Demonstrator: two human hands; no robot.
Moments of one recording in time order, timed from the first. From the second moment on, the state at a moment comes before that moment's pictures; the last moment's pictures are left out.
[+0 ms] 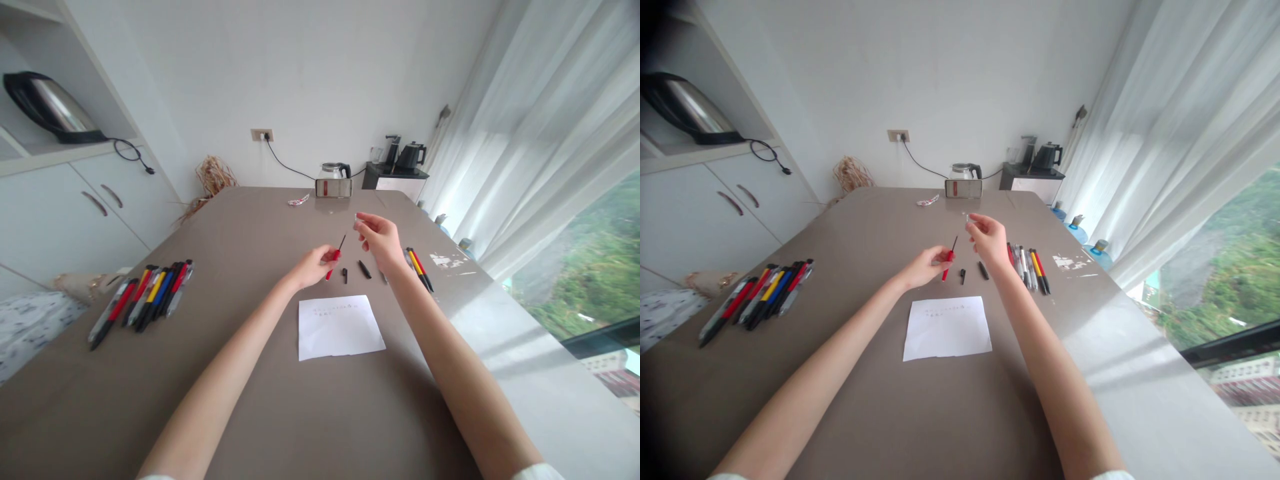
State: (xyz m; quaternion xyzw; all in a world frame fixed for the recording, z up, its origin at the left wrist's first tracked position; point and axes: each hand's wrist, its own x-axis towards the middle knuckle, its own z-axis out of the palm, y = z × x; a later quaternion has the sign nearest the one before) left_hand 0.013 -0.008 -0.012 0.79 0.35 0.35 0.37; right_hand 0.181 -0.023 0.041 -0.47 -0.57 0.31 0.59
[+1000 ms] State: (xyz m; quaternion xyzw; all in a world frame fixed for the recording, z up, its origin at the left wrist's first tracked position) left_hand 0.014 -0.009 -0.010 0.78 0.33 0.37 0.38; right_hand 0.178 -0.026 0.040 -0.51 -0.67 0.30 0.45
